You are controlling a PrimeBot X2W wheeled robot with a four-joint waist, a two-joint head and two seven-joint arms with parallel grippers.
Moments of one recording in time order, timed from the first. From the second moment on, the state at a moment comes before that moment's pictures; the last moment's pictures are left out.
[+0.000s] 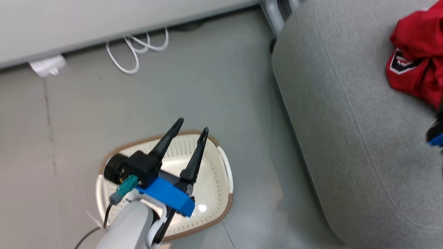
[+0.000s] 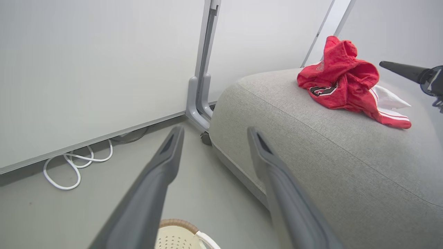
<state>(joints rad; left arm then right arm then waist) -0.47 0.12 -0.49 0.35 -0.32 -0.11 -0.26 -0.68 -0.36 -0.32 0.75 0.12 0.13 -0.16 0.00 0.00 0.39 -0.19</state>
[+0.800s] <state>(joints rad) -0.13 0.07 -0.23 0.34 -0.34 -0.12 -0.26 -0.06 -0.11 -0.22 0.09 0.06 0.13 0.02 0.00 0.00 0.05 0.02</state>
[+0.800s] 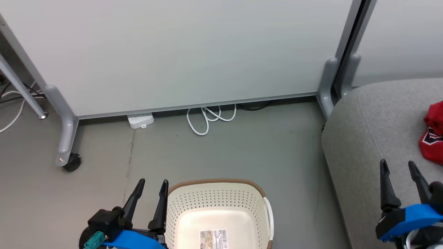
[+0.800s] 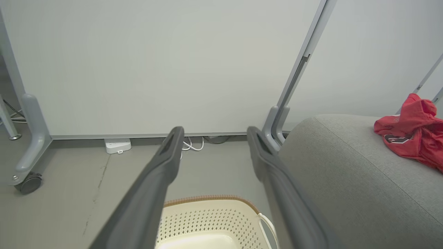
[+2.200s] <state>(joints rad) -0.07 0.05 -0.14 0.42 -0.31 -0.13 -0.26 0.07 -0.05 -0.11 0.11 0.08 0.13 0.03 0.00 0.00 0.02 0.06</state>
